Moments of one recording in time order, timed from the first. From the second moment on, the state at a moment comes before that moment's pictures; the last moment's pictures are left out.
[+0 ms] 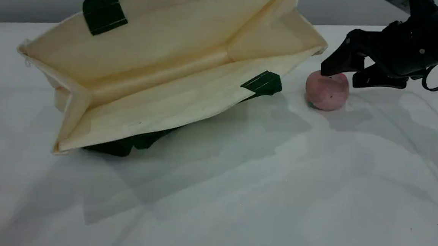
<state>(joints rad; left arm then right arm) -0.41 1.85 -2.04 0.02 1.22 0.77 0.16 2.16 -1.06 1.73 0.55 -1.57</state>
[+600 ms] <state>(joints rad) -0.41 1.85 -2.04 0.02 1.22 0.77 0.18 2.21 -1.06 1.75 0.52 -1.57</state>
